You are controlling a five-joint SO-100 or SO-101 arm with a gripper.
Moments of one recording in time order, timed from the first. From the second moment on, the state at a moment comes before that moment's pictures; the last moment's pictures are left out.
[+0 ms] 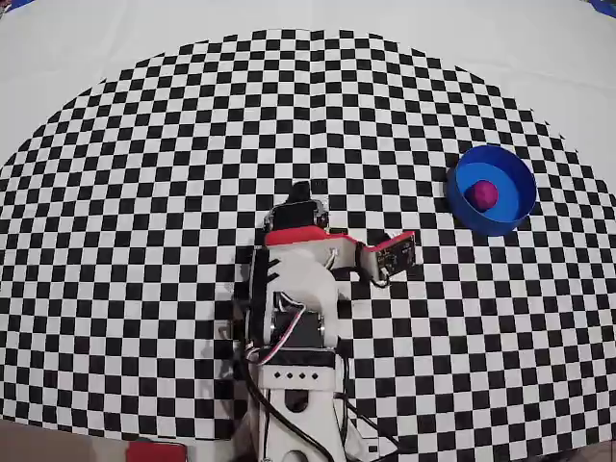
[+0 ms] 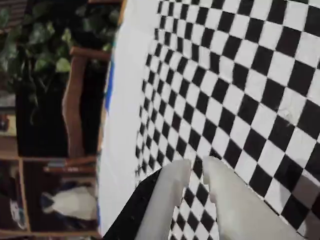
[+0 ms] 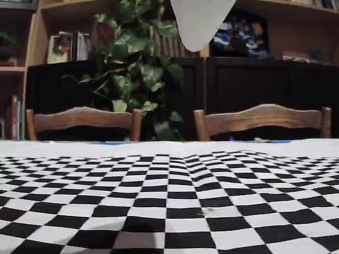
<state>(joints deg) 3.2 180.4 177.9 24.8 -14.4</state>
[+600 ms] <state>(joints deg) 0.7 185.4 177.9 41.9 -11.6</state>
